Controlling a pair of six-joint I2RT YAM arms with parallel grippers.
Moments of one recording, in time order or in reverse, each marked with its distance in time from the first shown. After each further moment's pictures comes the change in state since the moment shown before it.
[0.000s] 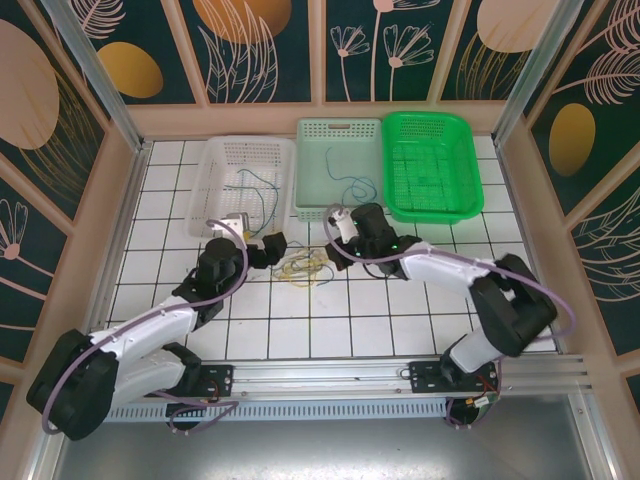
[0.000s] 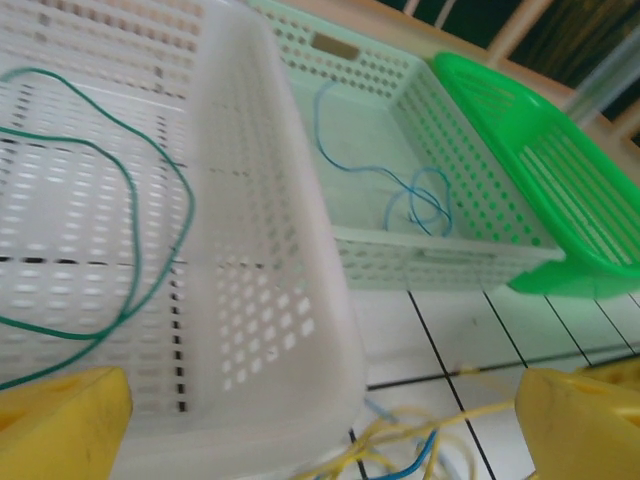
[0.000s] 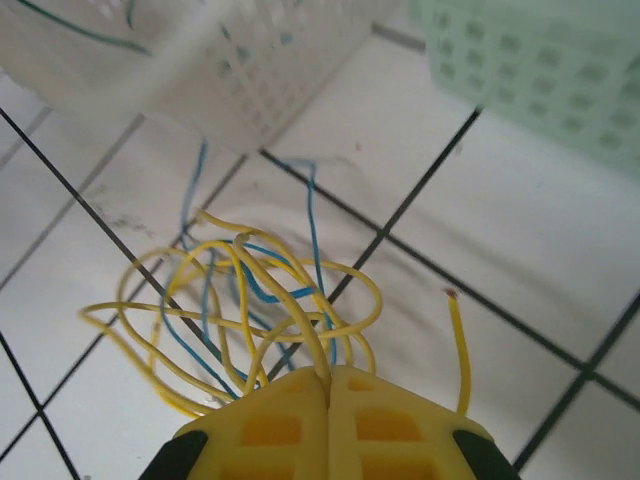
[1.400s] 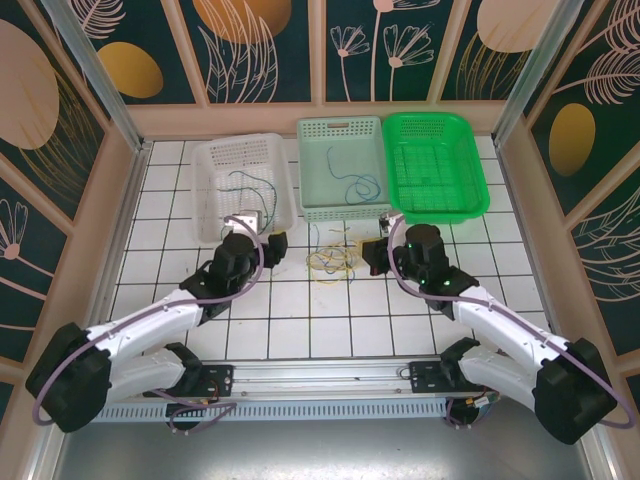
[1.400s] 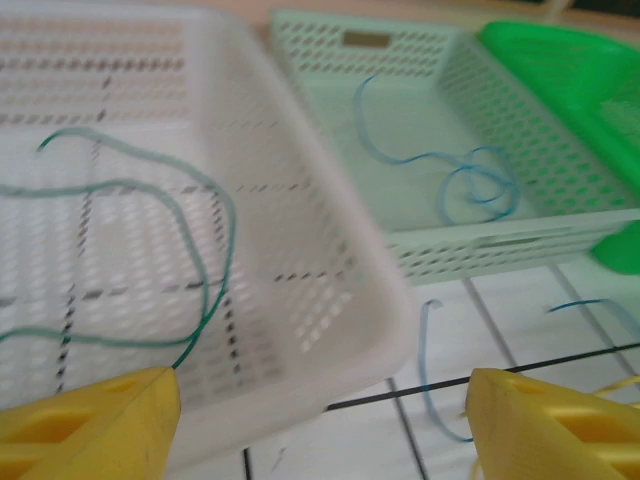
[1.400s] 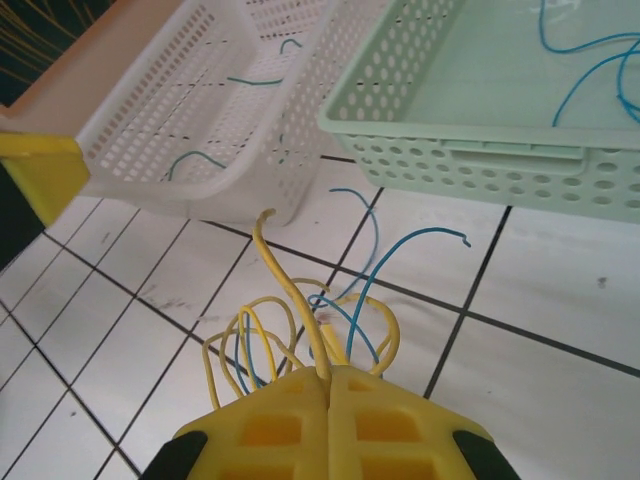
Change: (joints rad) left arm -0.123 -0.028 0.113 -0.190 -0.232 0.153; right arm -0.121 -0.487 -0.310 0.086 -0.004 0.192
